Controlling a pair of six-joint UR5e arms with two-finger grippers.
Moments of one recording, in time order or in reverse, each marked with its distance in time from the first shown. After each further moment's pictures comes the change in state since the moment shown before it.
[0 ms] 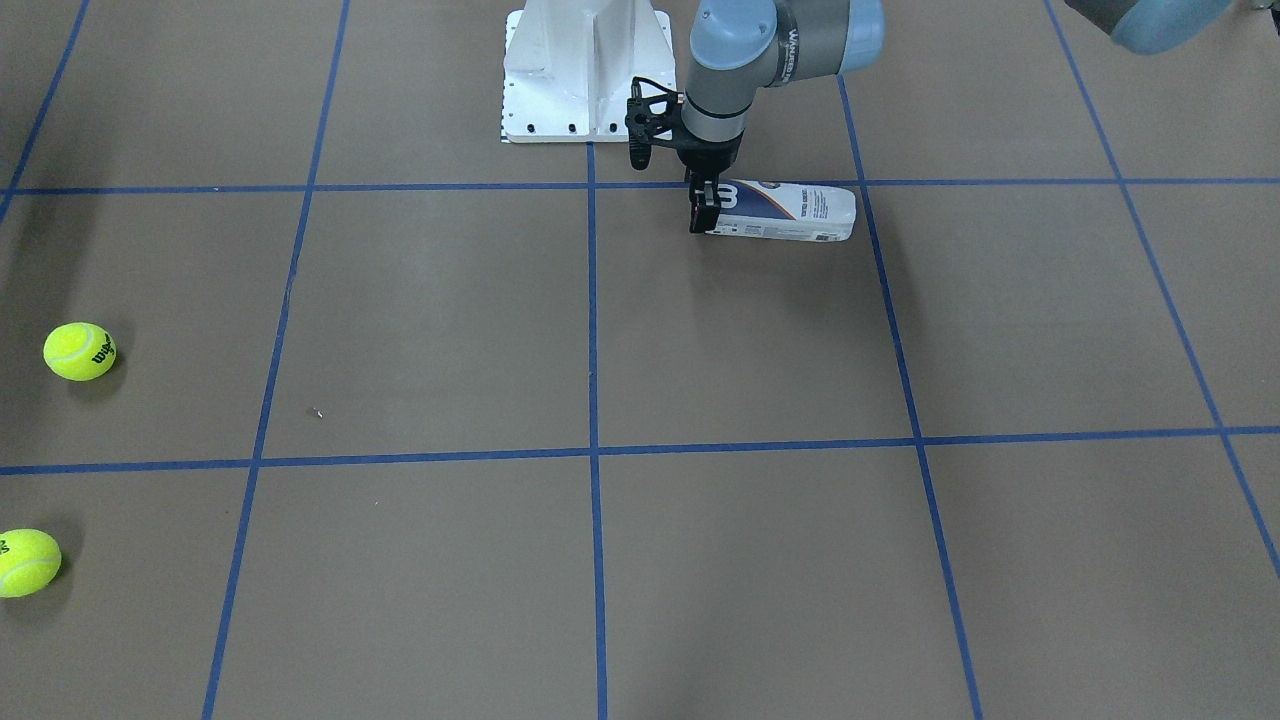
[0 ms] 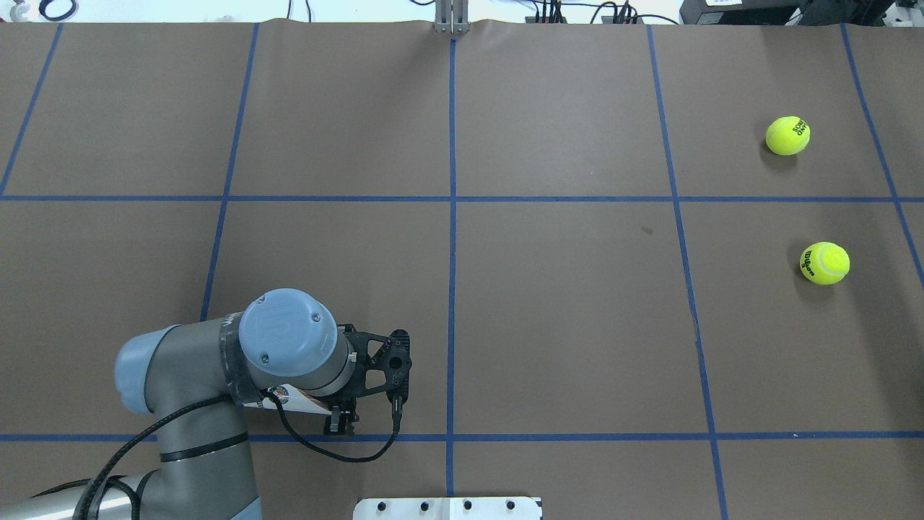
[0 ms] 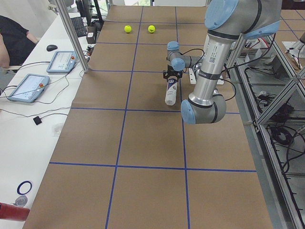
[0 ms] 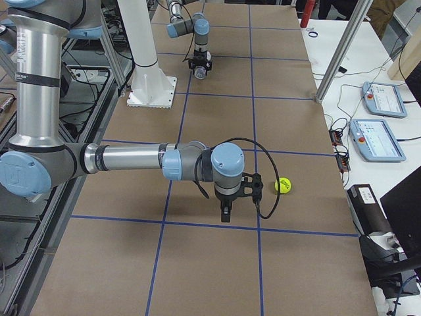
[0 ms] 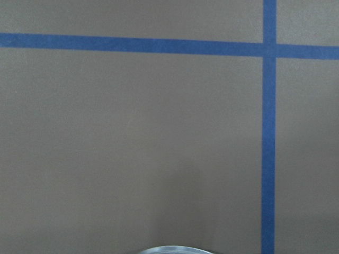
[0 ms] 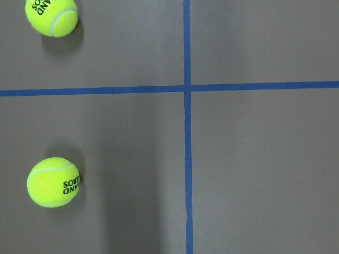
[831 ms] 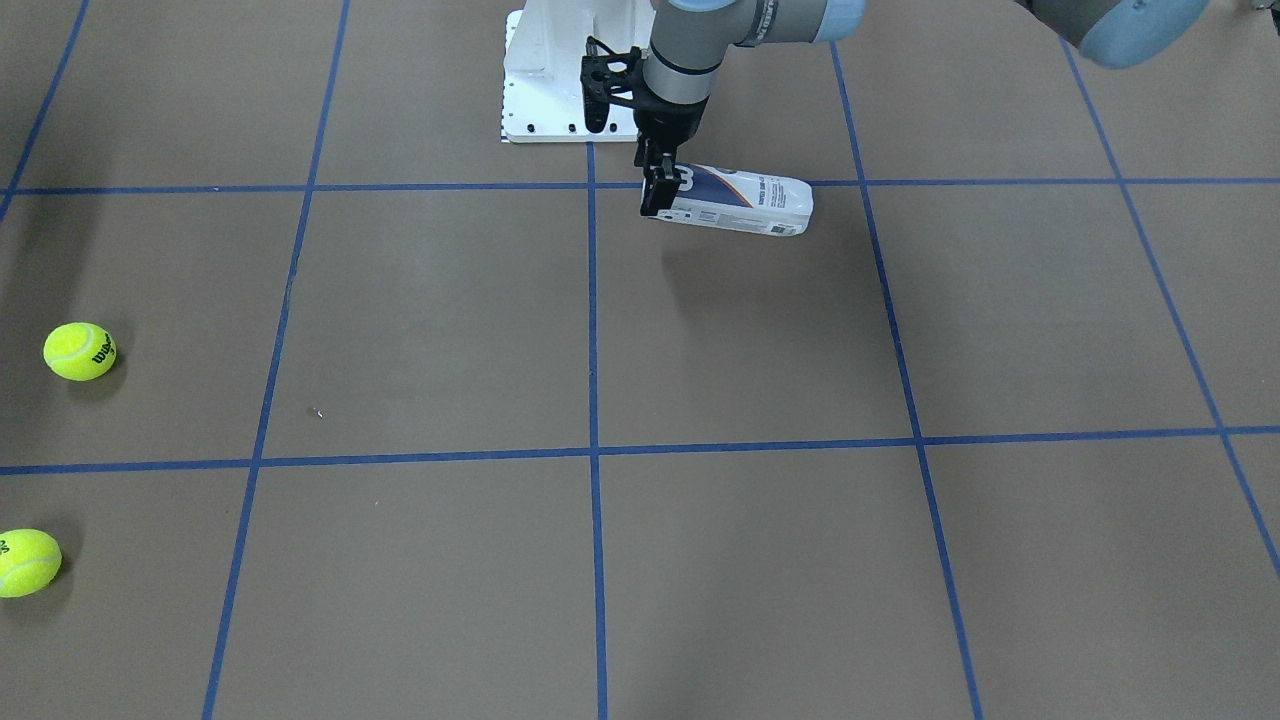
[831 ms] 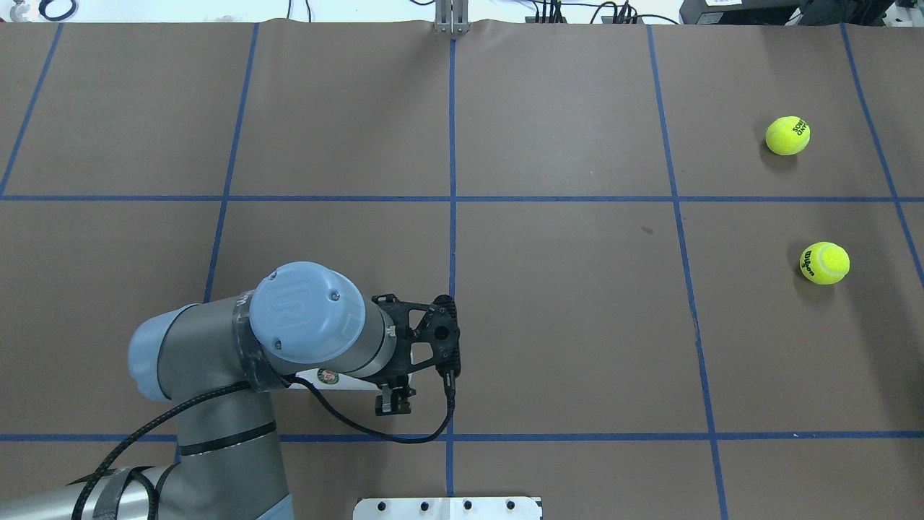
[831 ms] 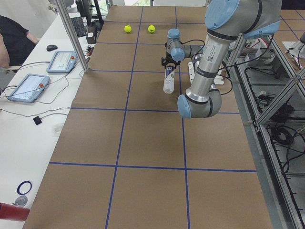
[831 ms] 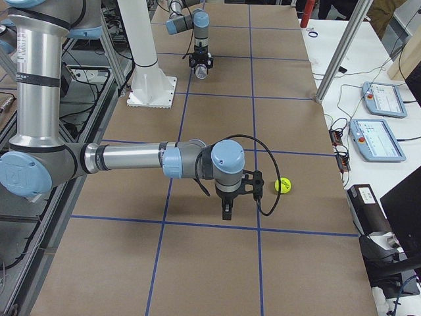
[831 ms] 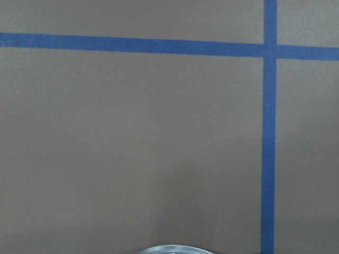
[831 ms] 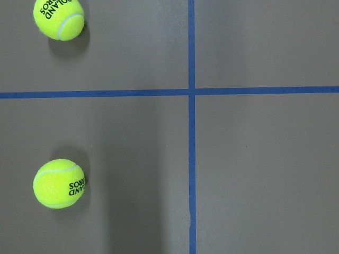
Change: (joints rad) left arm -0.020 -0.141 -0.043 -0.022 0.059 -0.111; right arm 0.001 0.005 0.021 0.000 0.001 0.001
